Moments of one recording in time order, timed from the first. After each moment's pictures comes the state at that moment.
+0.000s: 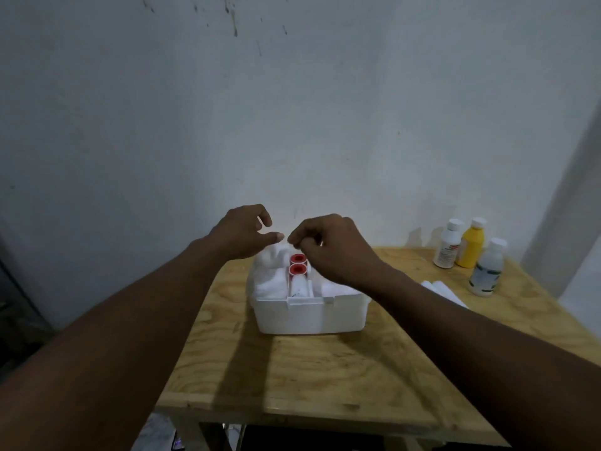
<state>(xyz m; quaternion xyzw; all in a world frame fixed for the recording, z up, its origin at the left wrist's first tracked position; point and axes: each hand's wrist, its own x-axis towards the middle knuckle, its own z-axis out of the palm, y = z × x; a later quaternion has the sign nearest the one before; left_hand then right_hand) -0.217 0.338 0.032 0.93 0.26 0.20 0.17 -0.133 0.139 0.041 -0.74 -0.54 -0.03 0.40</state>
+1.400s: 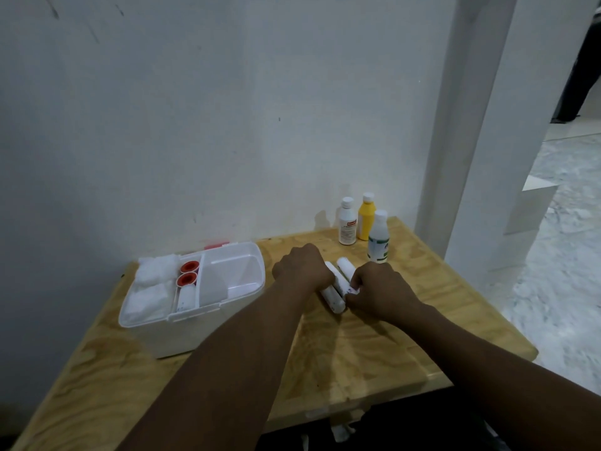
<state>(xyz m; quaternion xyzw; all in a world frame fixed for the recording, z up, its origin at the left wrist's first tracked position) -0.045 0.106 -0.033 0.95 0.29 -0.01 0.16 -0.022 -0.037 -0.051 -0.92 -0.31 0.01 0.22</state>
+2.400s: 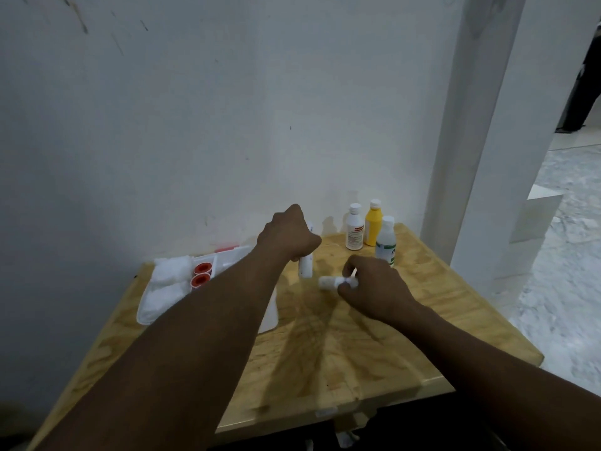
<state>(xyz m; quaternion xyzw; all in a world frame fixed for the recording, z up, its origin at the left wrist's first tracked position) -0.059 0.149 0.026 0.94 0.24 0.10 0.23 -0.029 -0.022 -0.047 -0.90 -0.32 -0.05 0.29</state>
